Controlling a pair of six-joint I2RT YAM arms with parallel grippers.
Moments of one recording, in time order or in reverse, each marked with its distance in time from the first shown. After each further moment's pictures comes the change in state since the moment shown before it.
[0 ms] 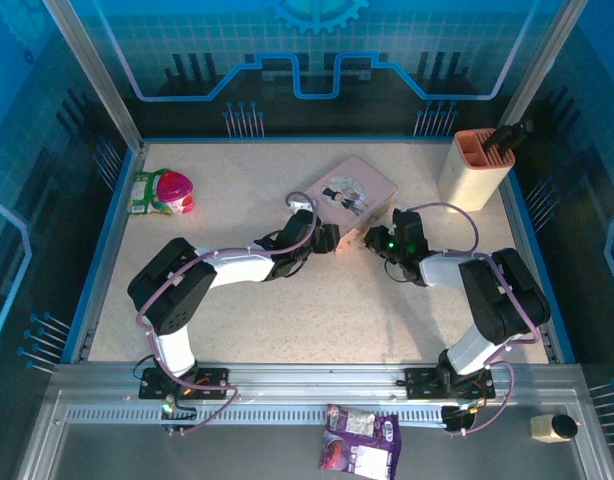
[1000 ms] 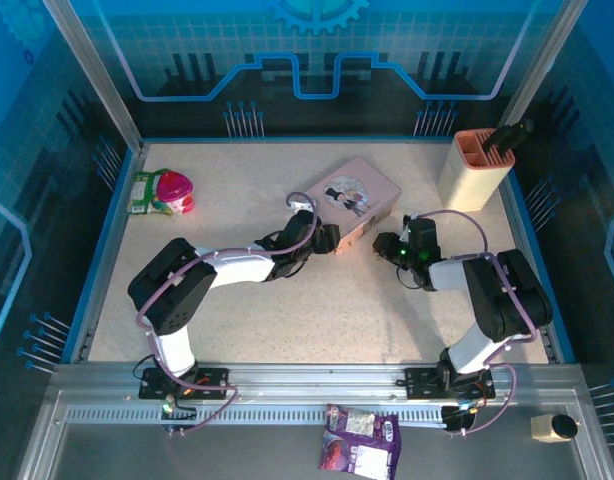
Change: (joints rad) left arm -0.003 0.000 0.000 0.000 0.000 -0.002; right arm -0.109 0.006 -0.084 0.079 -0.128 -0.098
